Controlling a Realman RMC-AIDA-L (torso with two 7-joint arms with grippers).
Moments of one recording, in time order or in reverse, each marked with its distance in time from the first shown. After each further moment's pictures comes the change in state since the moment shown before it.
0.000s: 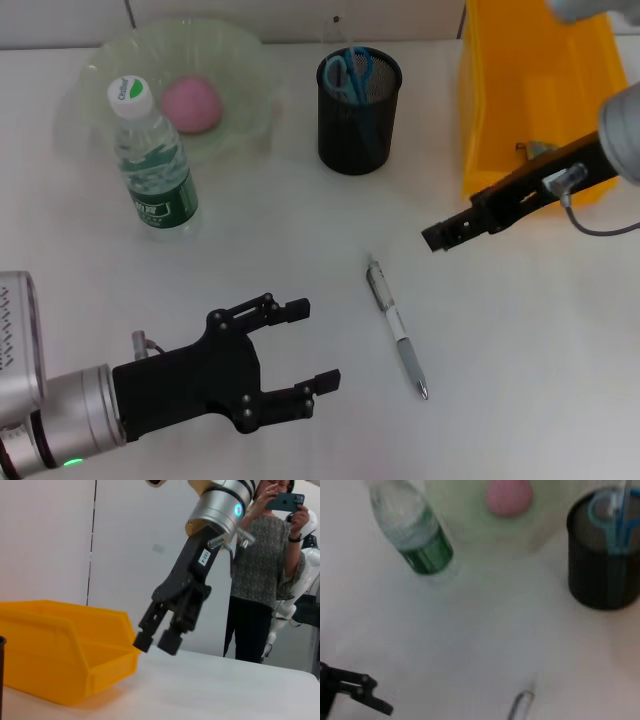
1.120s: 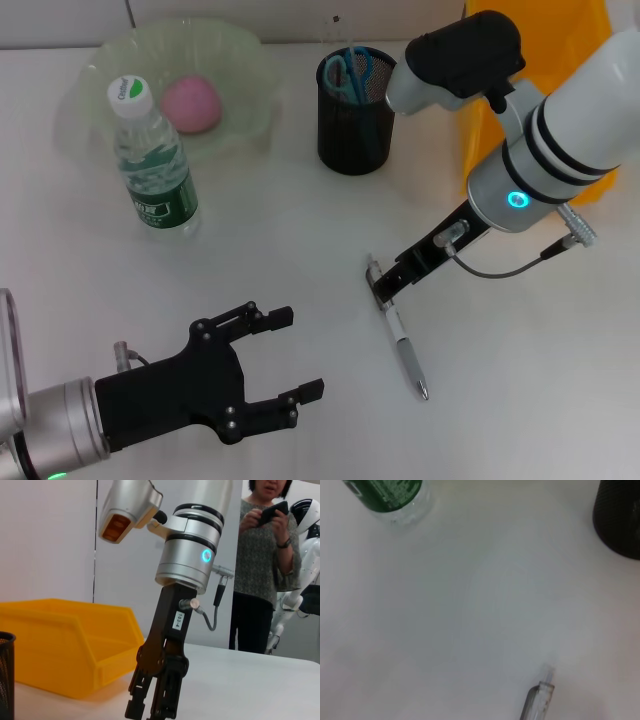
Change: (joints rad) left arm 0.067 0.001 0.005 0.072 0.012 -0.001 0.012; right arm 0.194 0.008 -0.315 0.394 -0.087 0.250 0.226
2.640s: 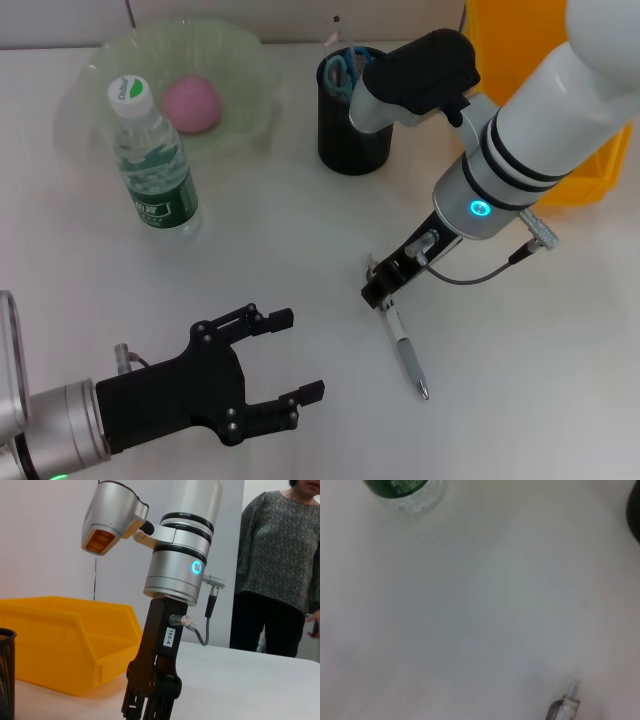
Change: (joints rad) left arm 0.002 -0.002 0.000 -0.004 0.000 -0.003 0.000; right arm 0.101 0.000 -0.076 0.167 0.053 0.085 0.002
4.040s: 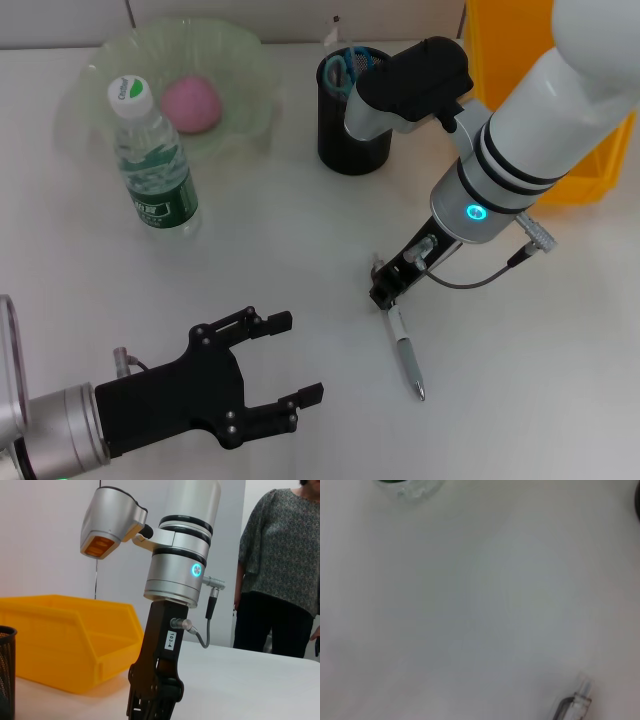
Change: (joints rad) left arm 0.008 -0.002 0.000 0.000 0.000 0.000 0.003; right arm 0.024 0.000 -0.017 0.040 0.009 0.003 0.000
